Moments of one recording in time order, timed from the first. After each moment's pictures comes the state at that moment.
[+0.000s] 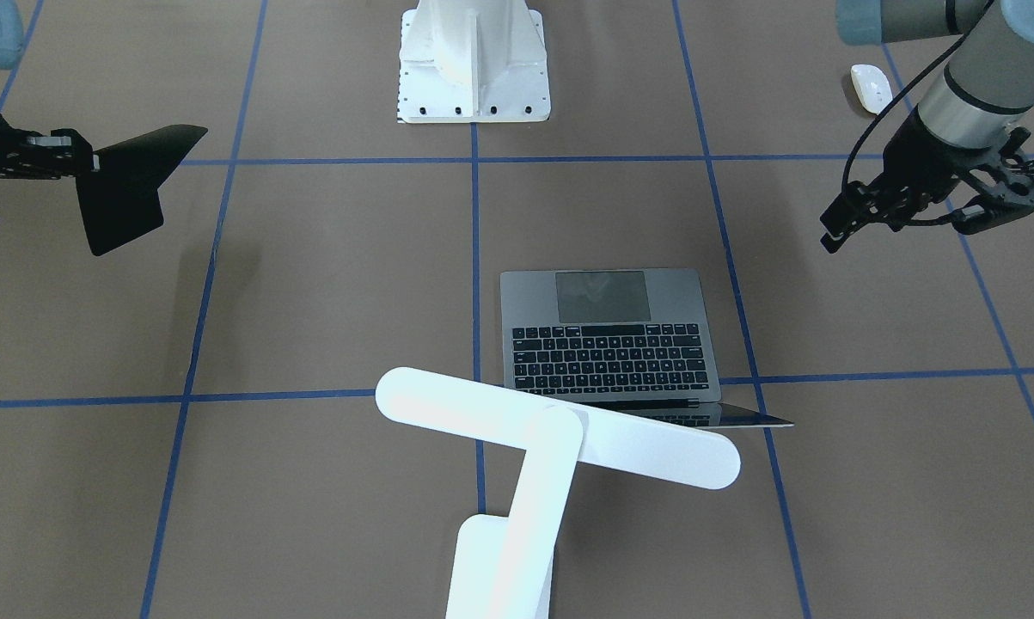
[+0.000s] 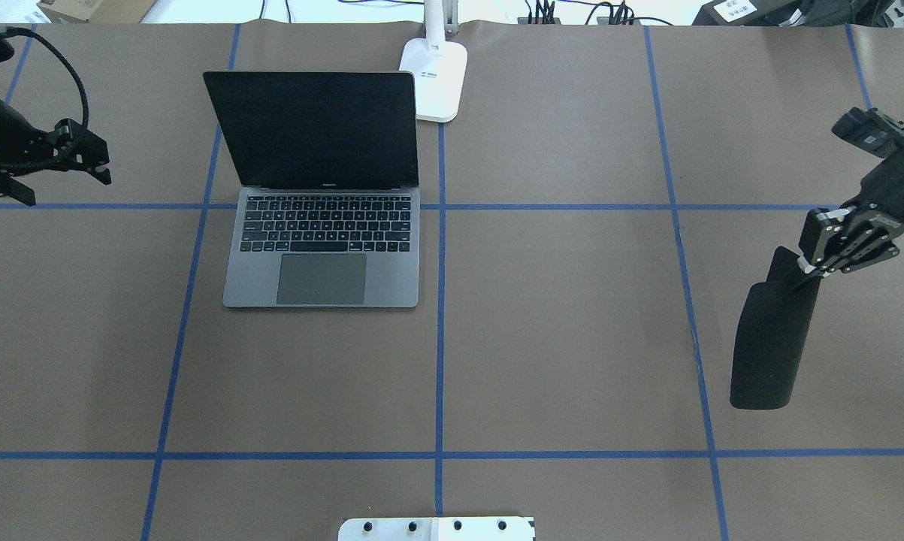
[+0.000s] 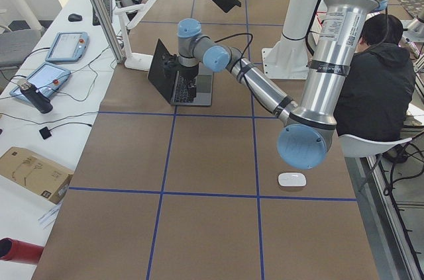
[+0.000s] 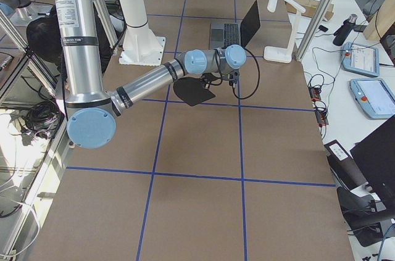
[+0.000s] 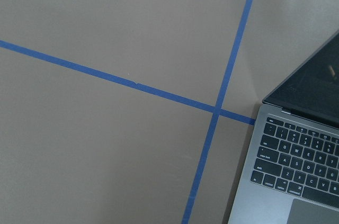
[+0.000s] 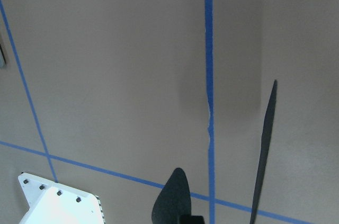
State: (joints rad) left arm -1.05 -1.79 -2.01 -1.47 -2.17 -1.05; right arm 1.11 -1.46 2.00 -1.98 2.81 0.40
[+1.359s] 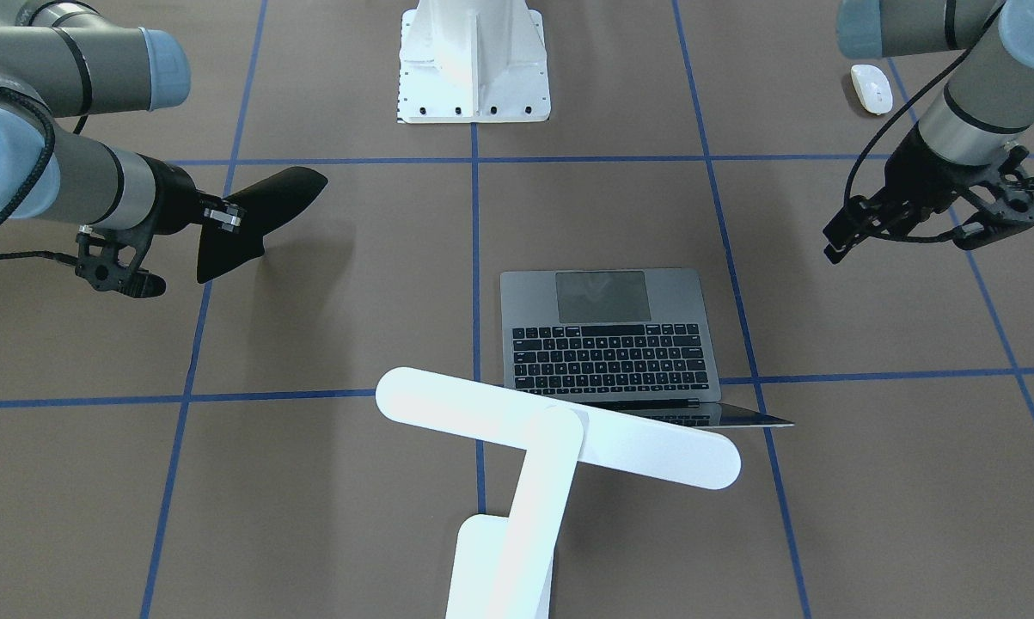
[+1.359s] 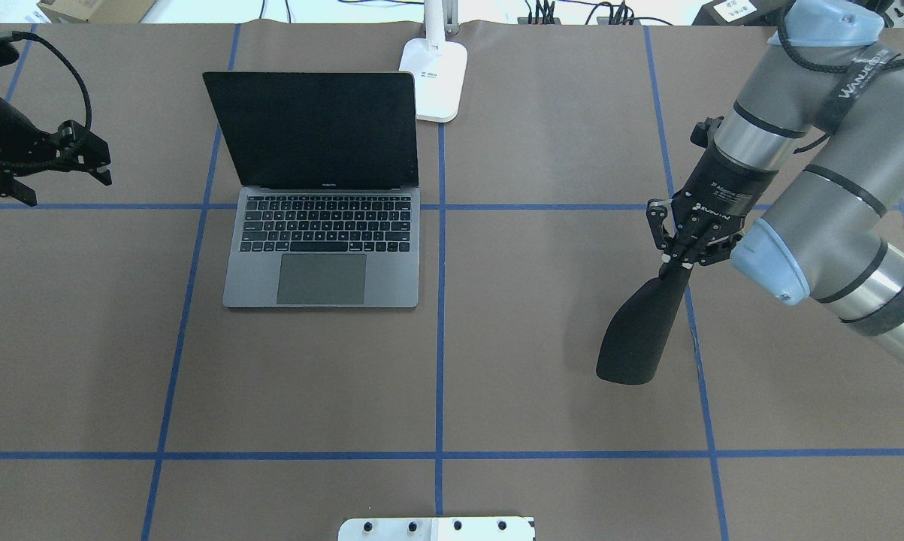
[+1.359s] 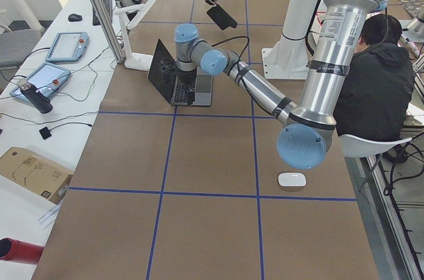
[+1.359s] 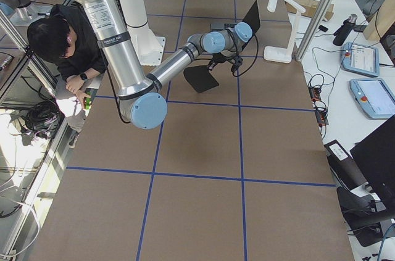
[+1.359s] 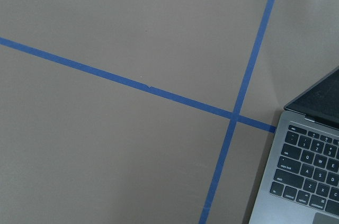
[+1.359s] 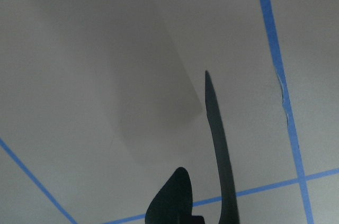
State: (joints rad) left arm -1.05 -1.80 -1.98 -1.48 -2.16 -1.05; right arm 0.92 -1.15 1.79 -1.95 2.61 1.02
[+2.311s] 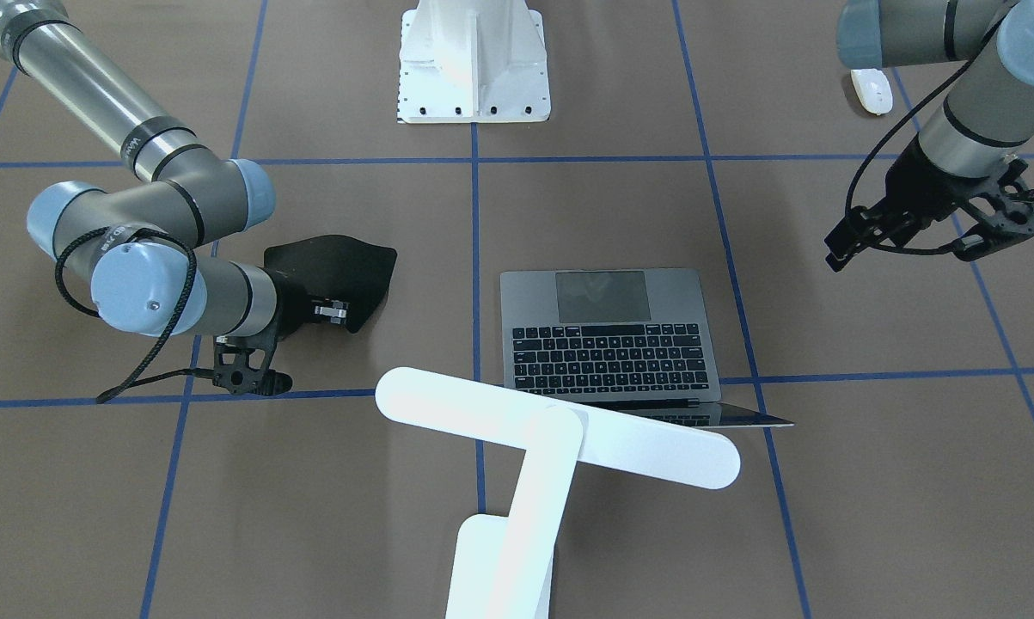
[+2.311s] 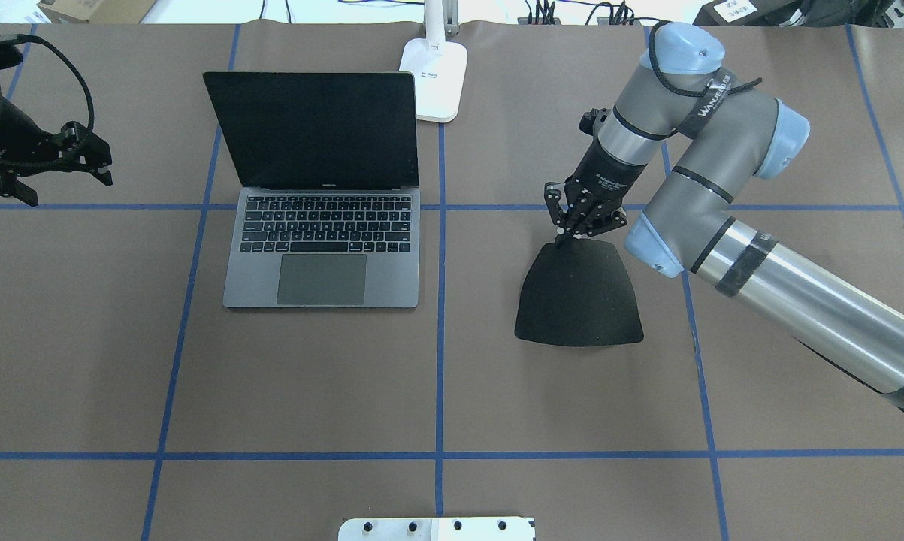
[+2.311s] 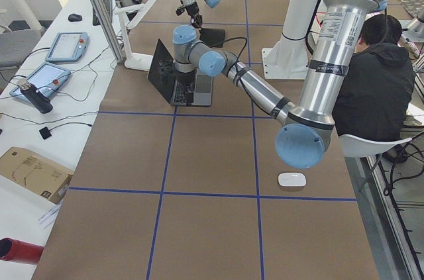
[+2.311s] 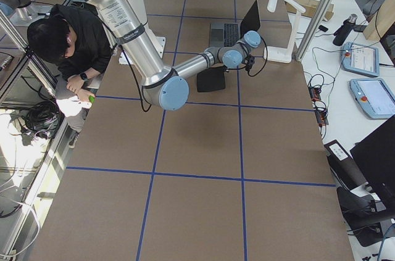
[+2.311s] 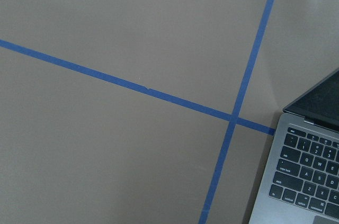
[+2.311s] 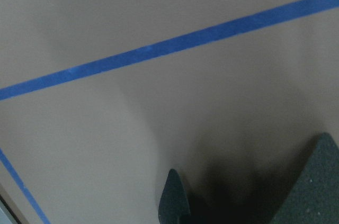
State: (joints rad) left arm -1.05 -1.80 -1.95 -1.49 -2.16 -1.04; right arm 0.82 -0.92 1.32 -1.32 2.54 1.18
